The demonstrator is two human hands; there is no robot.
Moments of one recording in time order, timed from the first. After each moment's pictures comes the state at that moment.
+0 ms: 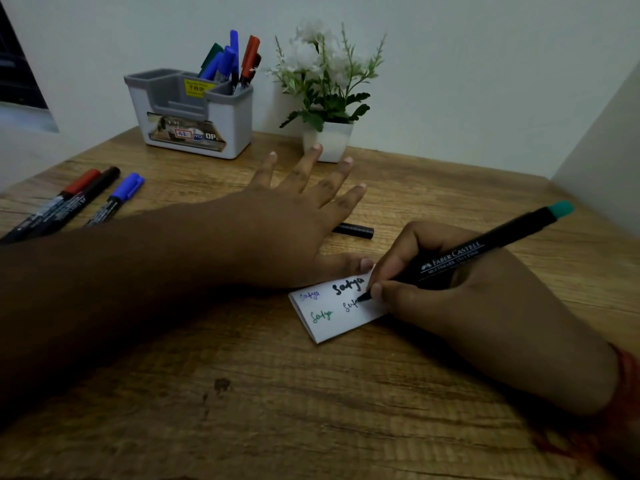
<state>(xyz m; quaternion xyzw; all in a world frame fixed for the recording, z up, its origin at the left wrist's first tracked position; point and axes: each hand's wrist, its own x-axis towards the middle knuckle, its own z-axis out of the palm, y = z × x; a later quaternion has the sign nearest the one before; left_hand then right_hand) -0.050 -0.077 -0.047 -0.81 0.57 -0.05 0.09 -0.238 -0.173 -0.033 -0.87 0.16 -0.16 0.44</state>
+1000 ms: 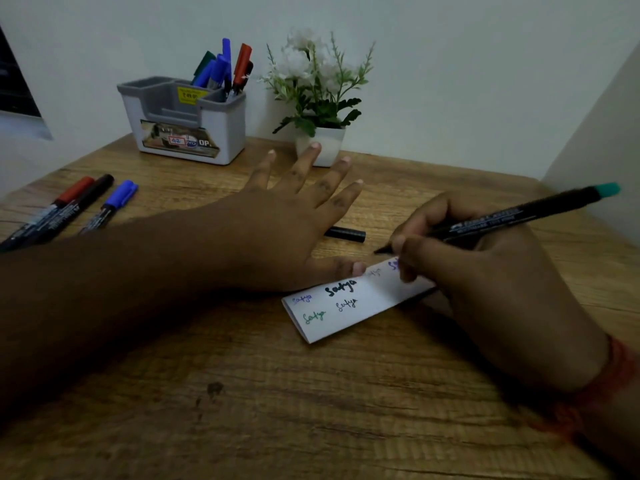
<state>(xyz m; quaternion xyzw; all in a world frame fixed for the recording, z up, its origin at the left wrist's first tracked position) -0.048 -0.077 -0.046 -0.80 0.59 -0.09 0.07 -0.236 -0.185 -0.030 -0.82 0.17 -0.28 0.48</state>
